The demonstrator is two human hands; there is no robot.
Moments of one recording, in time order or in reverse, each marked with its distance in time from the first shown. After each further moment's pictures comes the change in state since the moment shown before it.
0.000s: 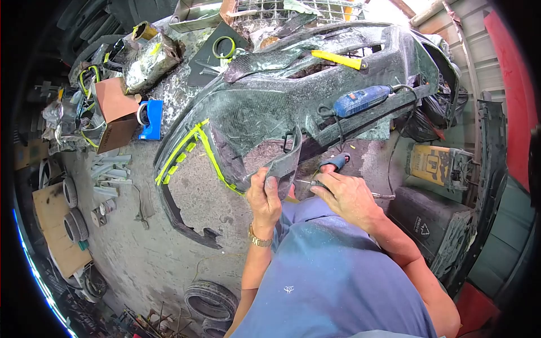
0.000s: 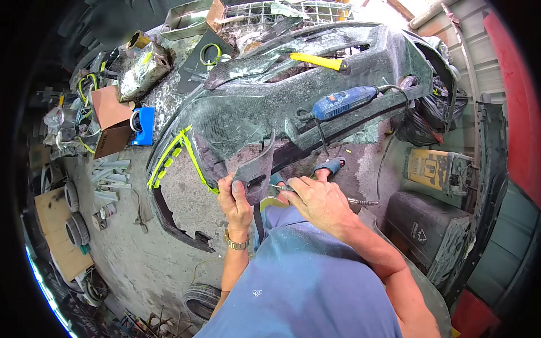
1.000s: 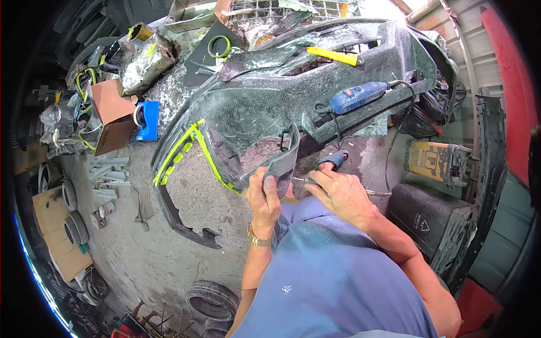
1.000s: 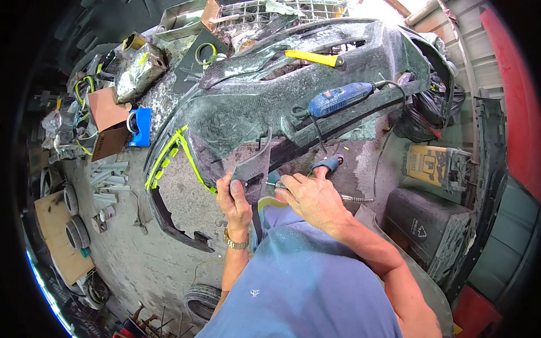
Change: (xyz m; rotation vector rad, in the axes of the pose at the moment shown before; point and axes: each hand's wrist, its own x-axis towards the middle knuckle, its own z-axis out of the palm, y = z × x) left_hand -0.003 0.002 0.007 -0.033 0.032 0.037; right_hand 0.001 0.003 0.013 -0.022 0.055 -0.044
